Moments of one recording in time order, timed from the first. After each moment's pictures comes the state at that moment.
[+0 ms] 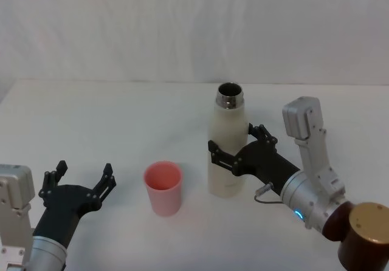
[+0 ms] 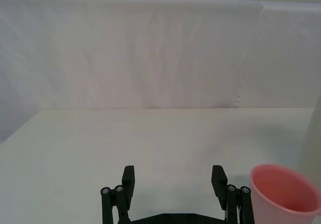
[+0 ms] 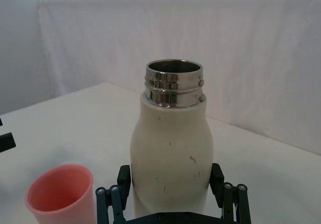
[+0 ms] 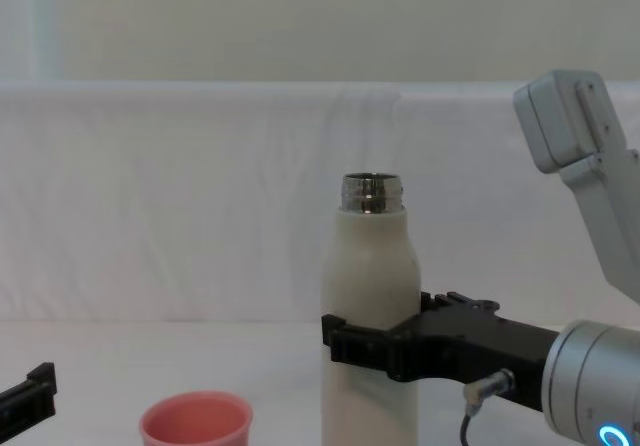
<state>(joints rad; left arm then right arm) 0.27 0.24 0.04 -1.85 -0.25 -0.02 -0.02 0.20 0.16 -0.40 -1.57 0.18 0.13 0.29</state>
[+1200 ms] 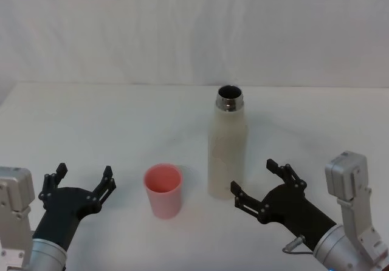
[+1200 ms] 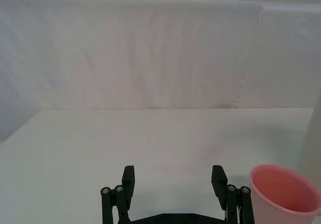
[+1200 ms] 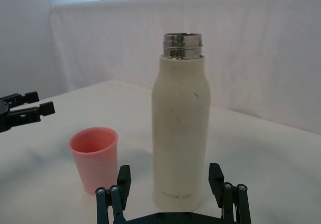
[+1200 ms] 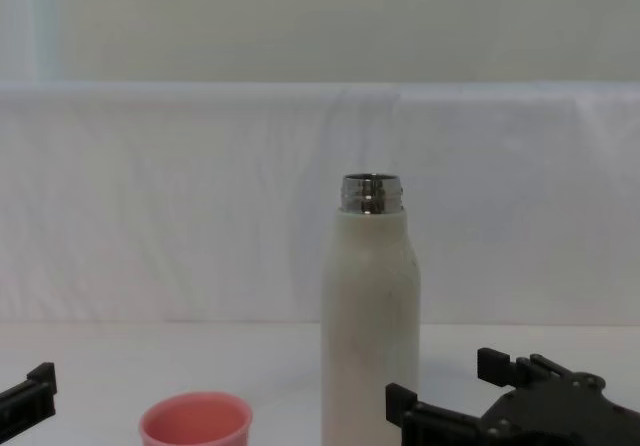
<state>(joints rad) 0.27 0.24 0.04 -1.85 -0.25 -0.02 -0.02 -0.06 0.28 -0.35 -1.76 0.22 0.02 0.29</state>
